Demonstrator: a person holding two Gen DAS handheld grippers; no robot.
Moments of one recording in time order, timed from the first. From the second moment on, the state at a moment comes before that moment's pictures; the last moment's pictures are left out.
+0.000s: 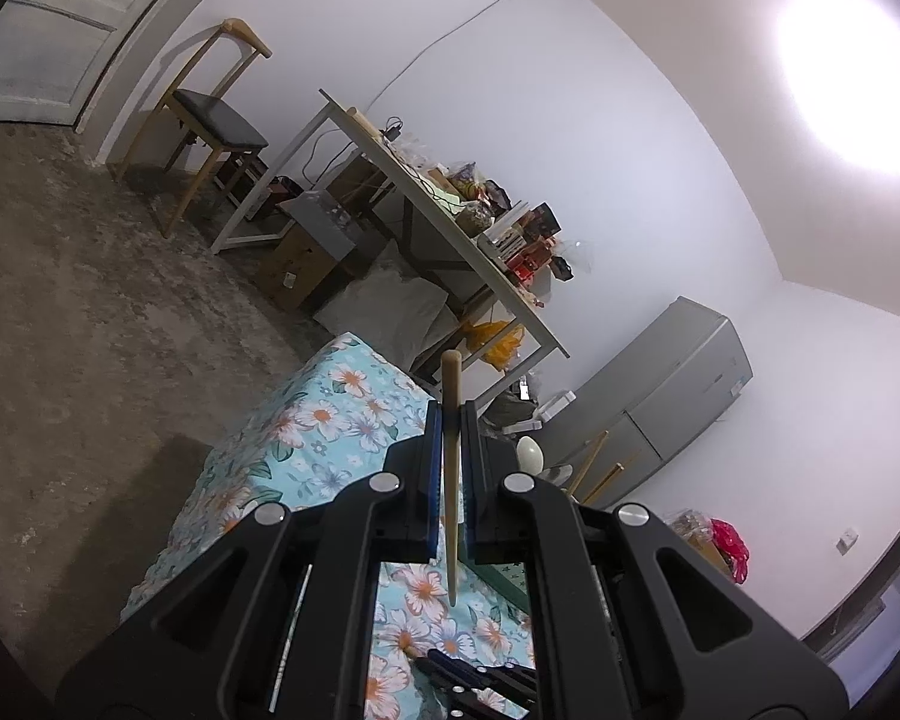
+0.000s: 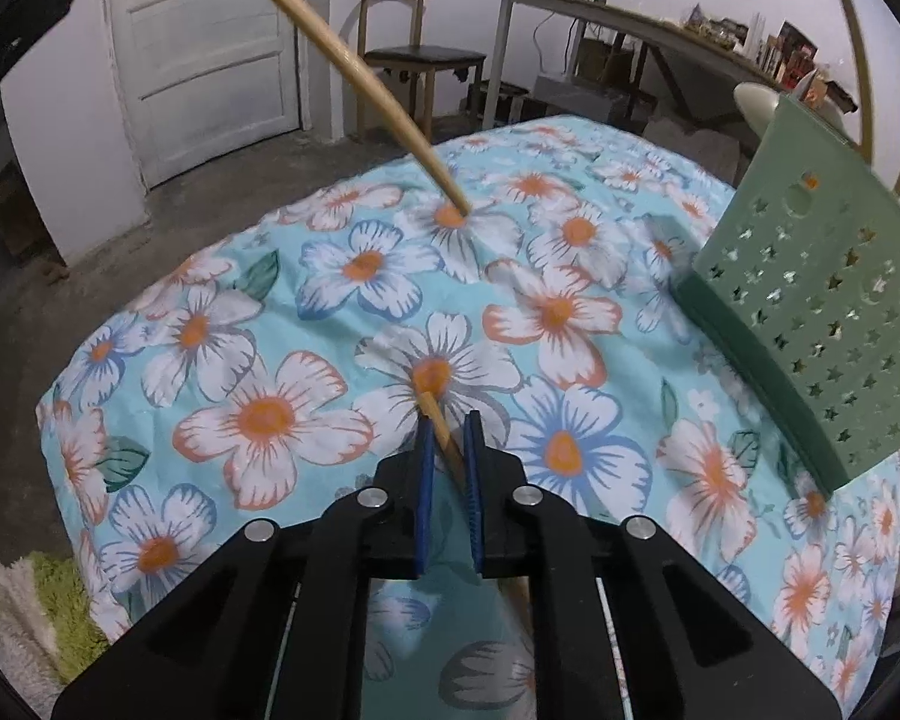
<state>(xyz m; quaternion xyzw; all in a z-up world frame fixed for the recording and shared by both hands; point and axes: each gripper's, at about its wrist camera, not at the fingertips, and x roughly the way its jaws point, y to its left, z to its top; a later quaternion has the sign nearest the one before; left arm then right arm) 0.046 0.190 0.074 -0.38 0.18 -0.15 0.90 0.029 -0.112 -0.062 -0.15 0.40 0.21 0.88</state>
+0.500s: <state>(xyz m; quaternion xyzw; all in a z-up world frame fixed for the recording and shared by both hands) 0.049 0.178 0.092 -0.35 0.17 -0.17 0.90 0.007 -0.192 0.029 0.01 0.32 0.17 0.93</state>
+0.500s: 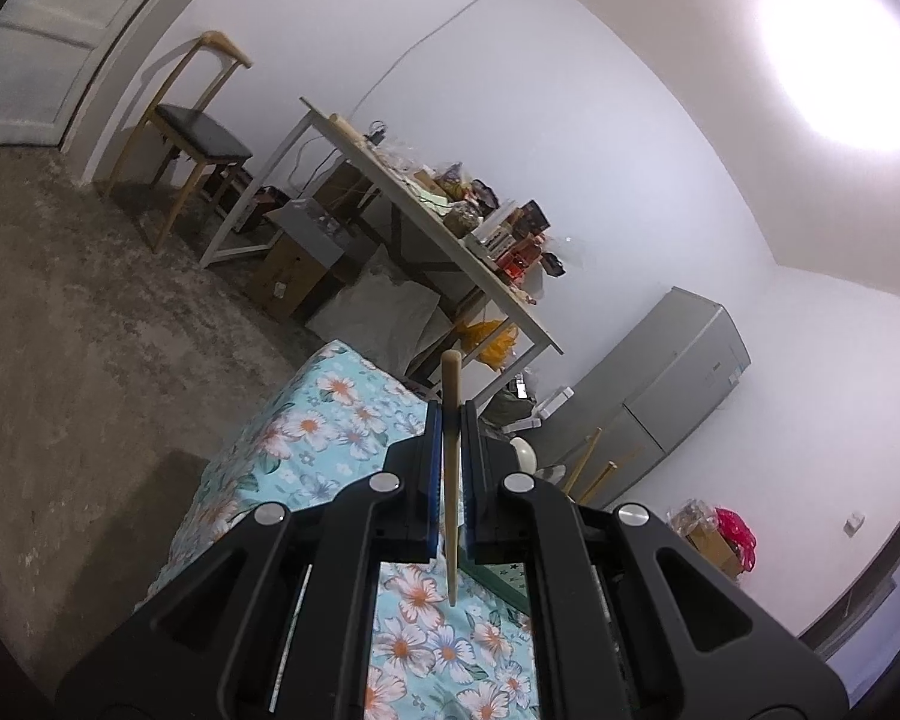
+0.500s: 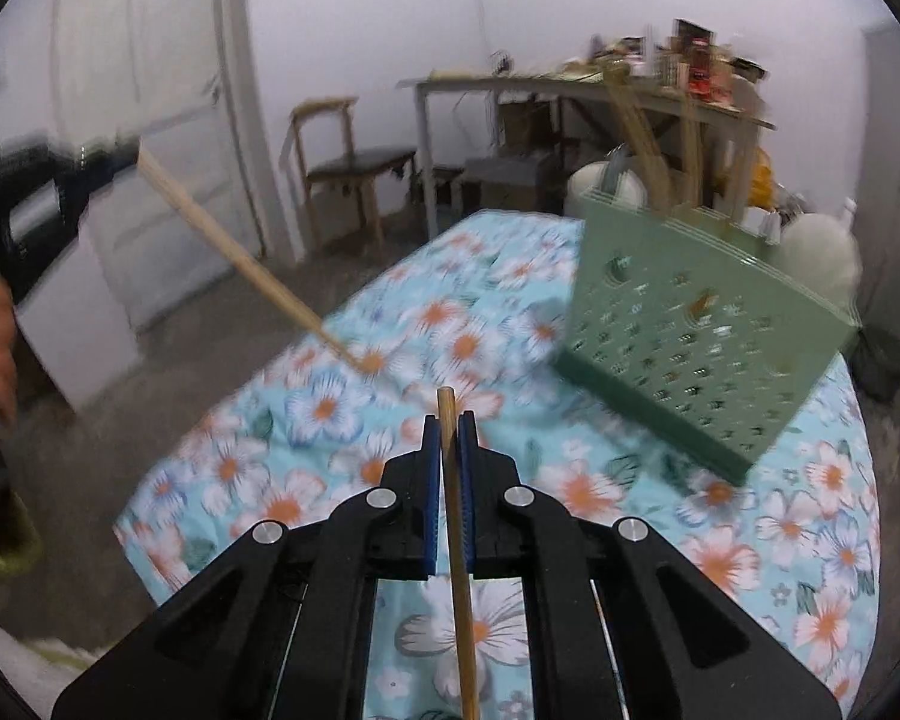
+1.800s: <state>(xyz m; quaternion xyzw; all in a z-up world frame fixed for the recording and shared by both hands) 0.164 -0.078 0.174 -0.13 0.13 -0.35 0.92 -0.043 -0.352 0.120 0.19 0.14 0.08 0.97</state>
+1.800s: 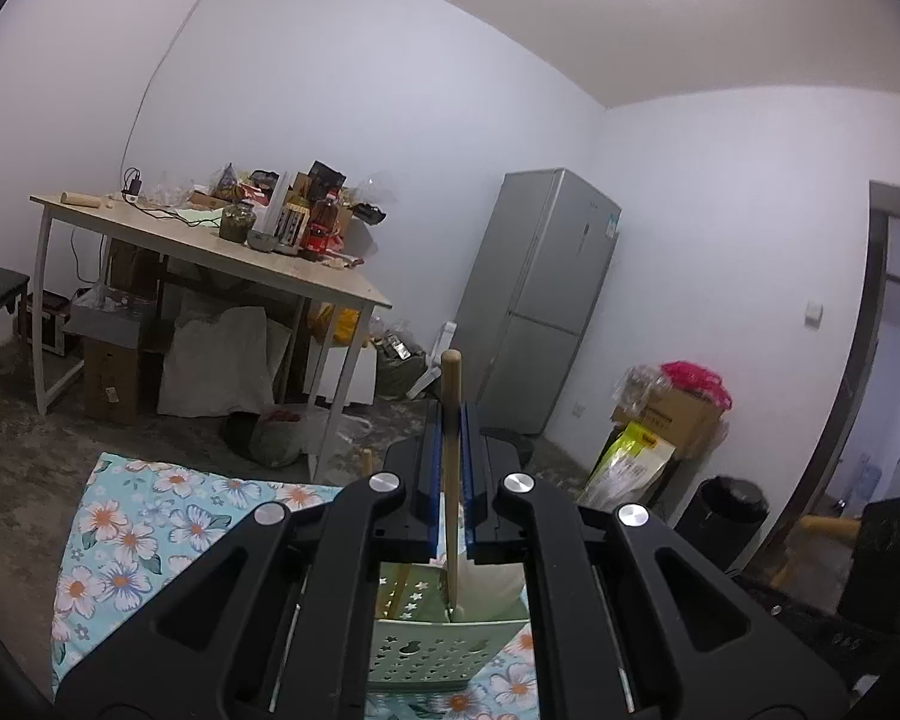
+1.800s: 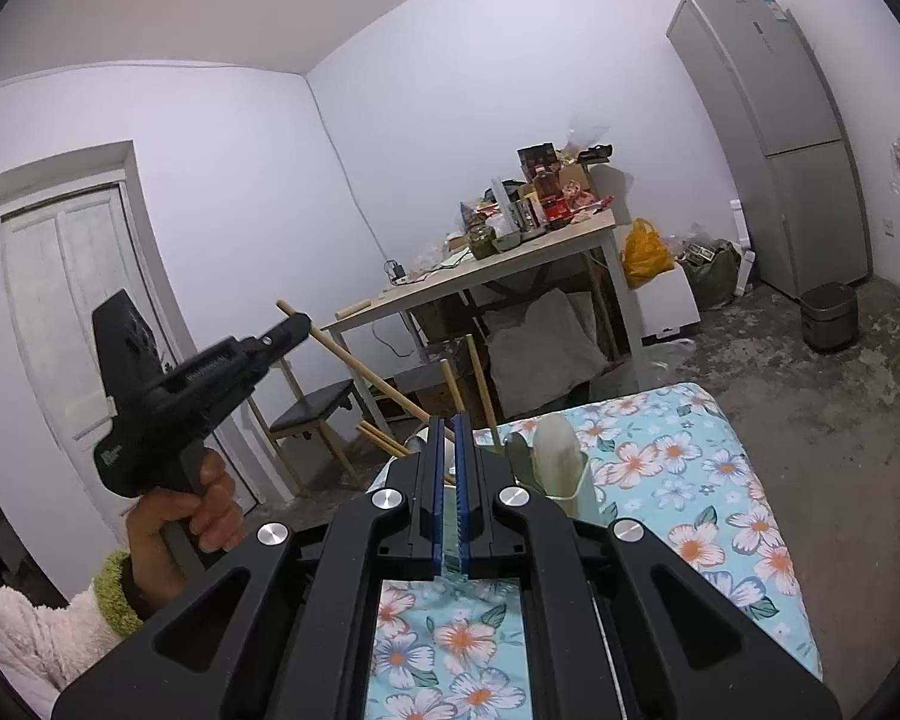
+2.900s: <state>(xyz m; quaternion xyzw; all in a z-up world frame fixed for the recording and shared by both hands) 0.172 -0.115 0.148 -0.08 0.15 -0.34 0.92 -0.039 -0.397 0.078 0.27 0.20 0.06 0.94</state>
